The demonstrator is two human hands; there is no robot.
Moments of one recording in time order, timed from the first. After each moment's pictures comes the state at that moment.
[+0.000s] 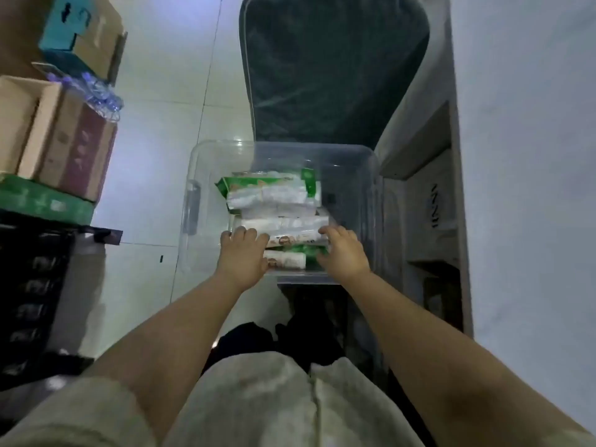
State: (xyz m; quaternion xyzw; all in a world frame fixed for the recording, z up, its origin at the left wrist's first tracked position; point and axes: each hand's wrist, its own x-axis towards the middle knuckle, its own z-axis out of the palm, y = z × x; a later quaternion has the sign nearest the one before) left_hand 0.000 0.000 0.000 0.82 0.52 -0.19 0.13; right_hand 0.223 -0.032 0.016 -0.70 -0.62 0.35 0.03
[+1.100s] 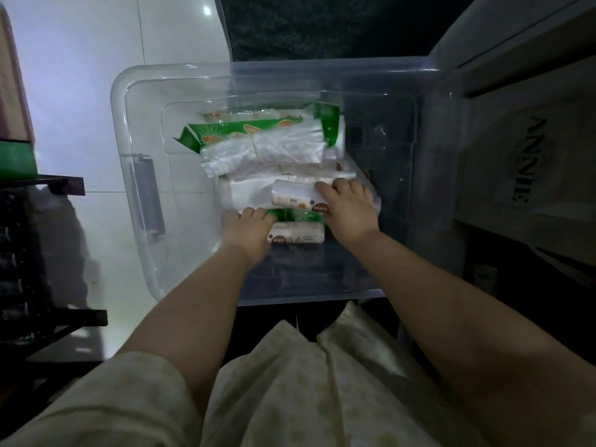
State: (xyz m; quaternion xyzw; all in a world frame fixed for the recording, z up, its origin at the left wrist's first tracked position) left_hand -0.007 0.067 -0.159 0.79 0.43 -0.31 0.30; right_hand 0.209 0.047 -0.135 -0.68 -0.67 0.27 -0.13
